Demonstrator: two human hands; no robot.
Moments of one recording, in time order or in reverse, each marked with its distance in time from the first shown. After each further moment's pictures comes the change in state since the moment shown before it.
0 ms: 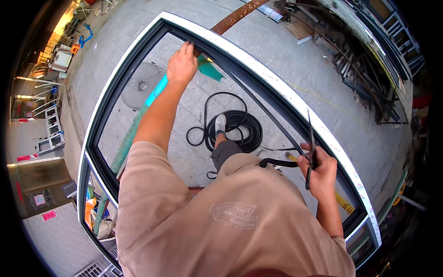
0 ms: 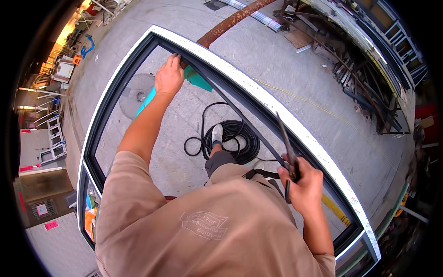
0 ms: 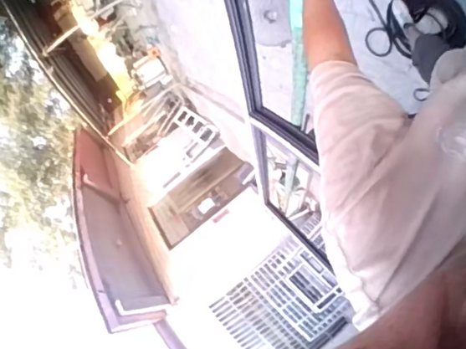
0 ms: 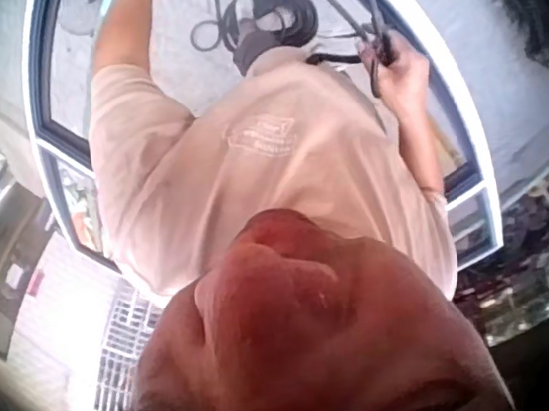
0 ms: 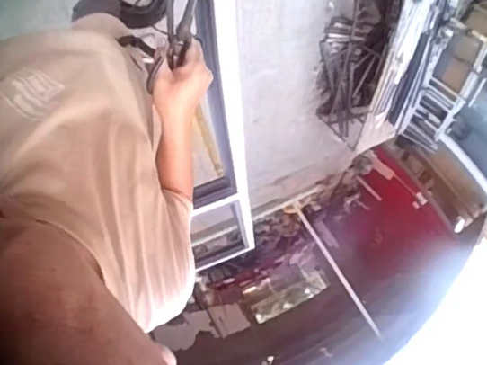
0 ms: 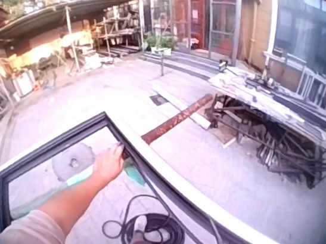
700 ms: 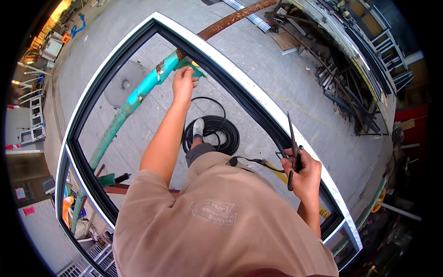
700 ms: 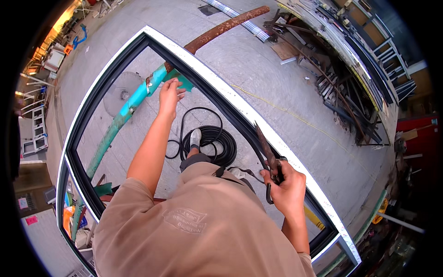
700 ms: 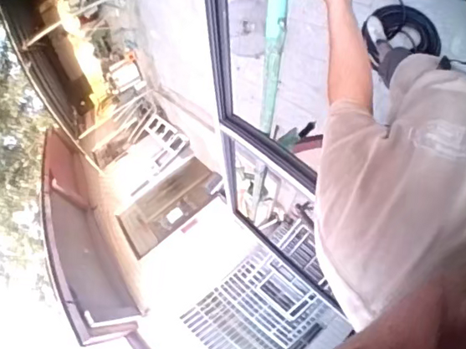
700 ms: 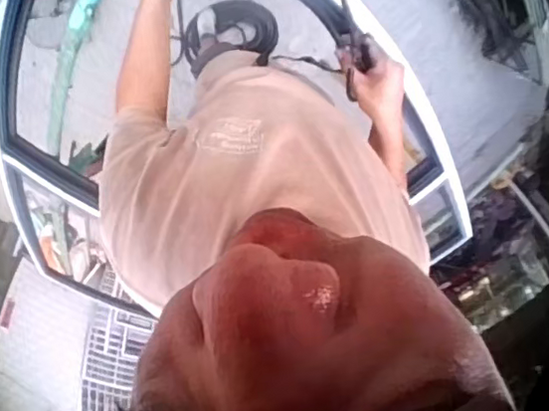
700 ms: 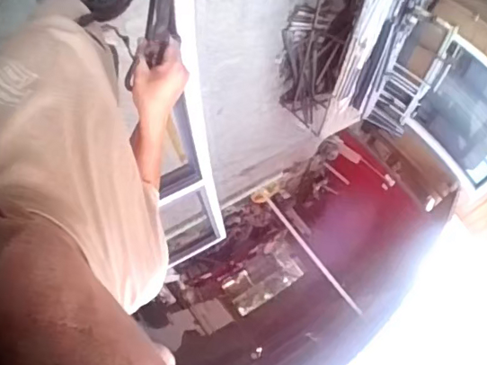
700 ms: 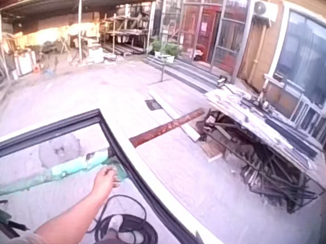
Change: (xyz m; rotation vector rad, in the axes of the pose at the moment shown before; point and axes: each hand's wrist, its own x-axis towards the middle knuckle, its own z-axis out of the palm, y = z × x) left_hand -0.043 0.104 -0.011 -1.466 -0.010 -1.106; right_hand 0.000 0.012 -0.027 -0.131 0.076 -0.085
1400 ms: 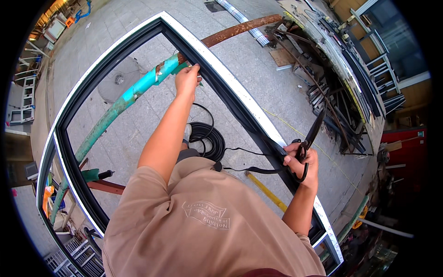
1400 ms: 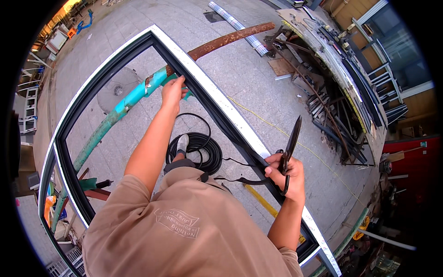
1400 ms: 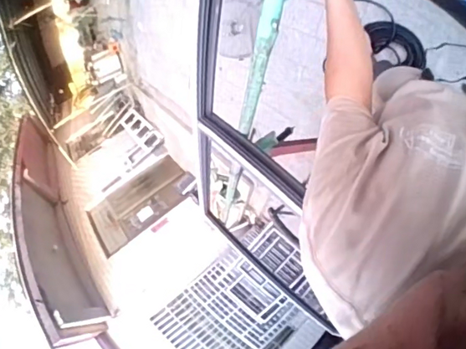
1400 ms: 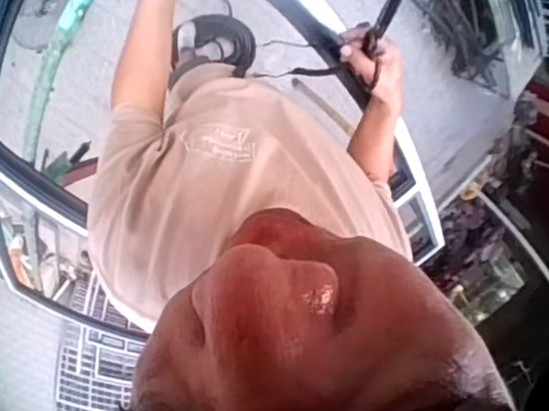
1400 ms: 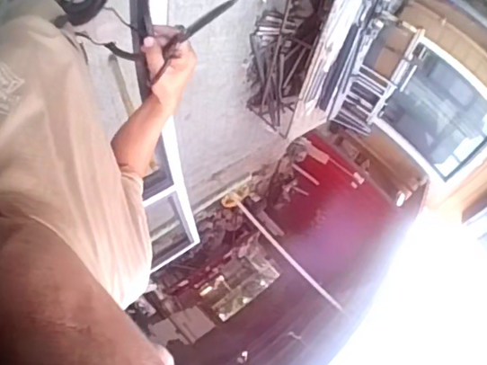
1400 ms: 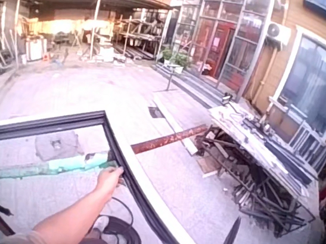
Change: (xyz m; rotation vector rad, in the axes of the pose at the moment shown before) left_hand 0.016 0.017 0.034 -0.035 0.106 -0.087; right_hand 0.069 0.067 -0.010 0.664 -0.264 0.000
